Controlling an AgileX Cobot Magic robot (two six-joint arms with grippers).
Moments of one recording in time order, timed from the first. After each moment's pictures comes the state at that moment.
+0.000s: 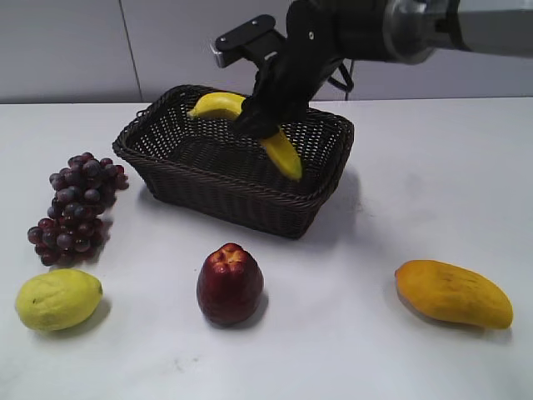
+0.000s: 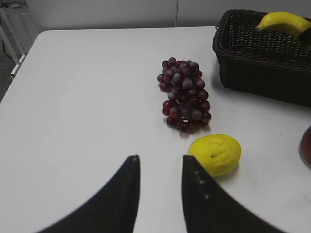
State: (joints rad) left arm -0.06 -0.01 -0.51 -0.05 1.05 0.12; right arm 0.58 2.24 -1.78 -0.07 0.55 -0.16
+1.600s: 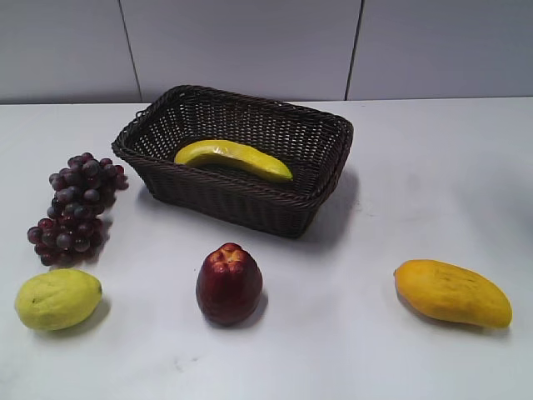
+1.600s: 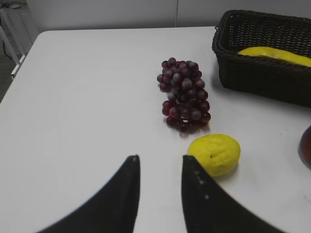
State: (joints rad) left arm -0.06 -0.01 -0.51 -0.05 1.05 0.12; right arm 0.19 1.77 -1.90 -0.04 1.21 0.02
